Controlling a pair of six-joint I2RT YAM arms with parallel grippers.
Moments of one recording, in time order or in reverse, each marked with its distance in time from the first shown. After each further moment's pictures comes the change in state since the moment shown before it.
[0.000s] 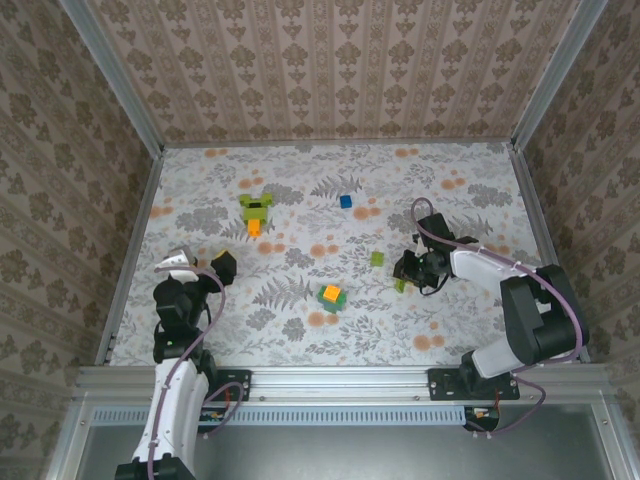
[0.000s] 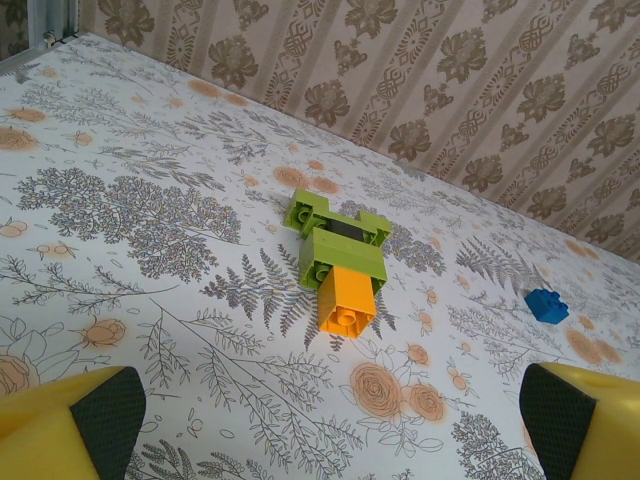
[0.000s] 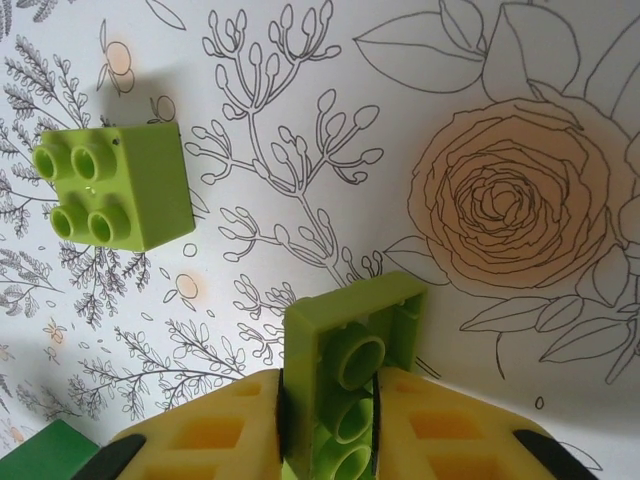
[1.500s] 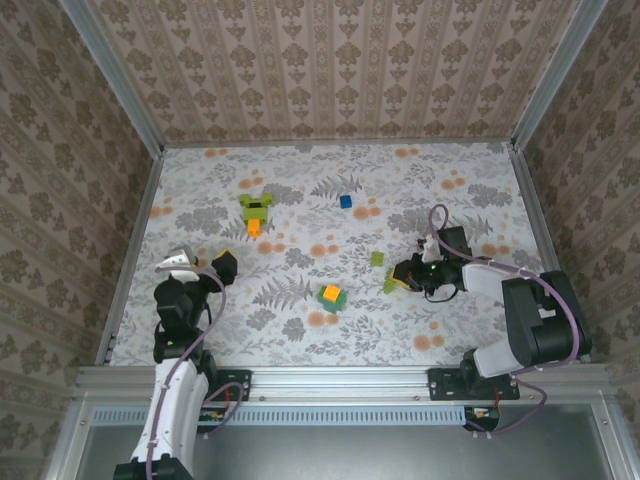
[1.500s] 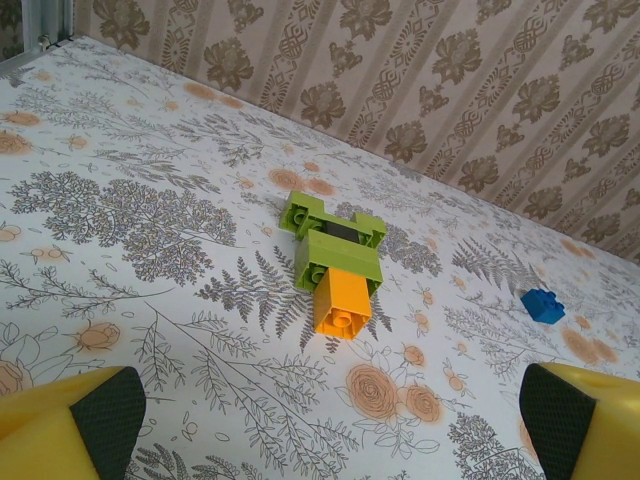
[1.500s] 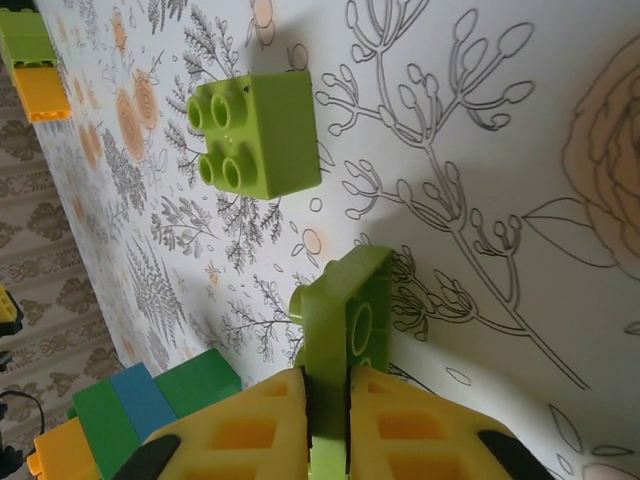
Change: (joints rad) left arm -0.013 0.000 0.000 0.006 -0.008 0.000; right arm -0.137 -0.021 -0.193 0.321 -0.402 0.054
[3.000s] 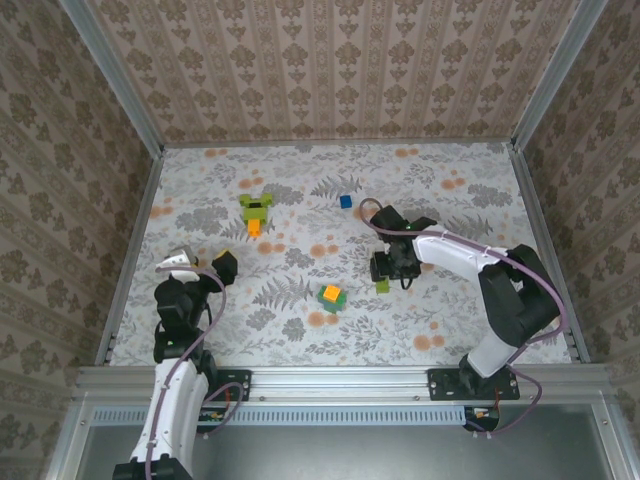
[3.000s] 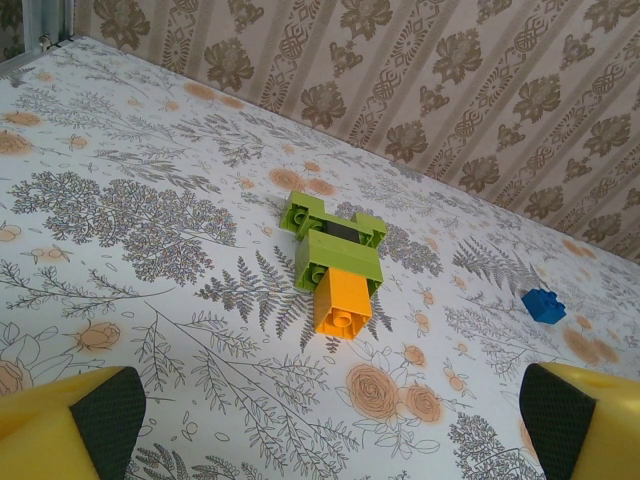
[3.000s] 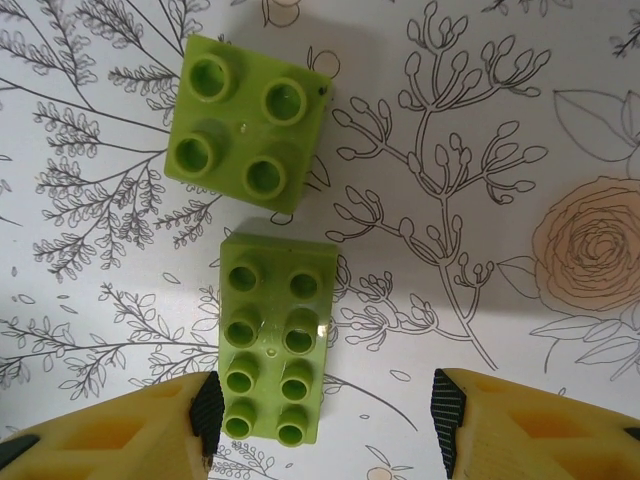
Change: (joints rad) left arm -0.006 0.000 0.000 0.000 -0.008 0.000; right arm 0.413 0.184 0.488 -0.621 0.723 -0.211
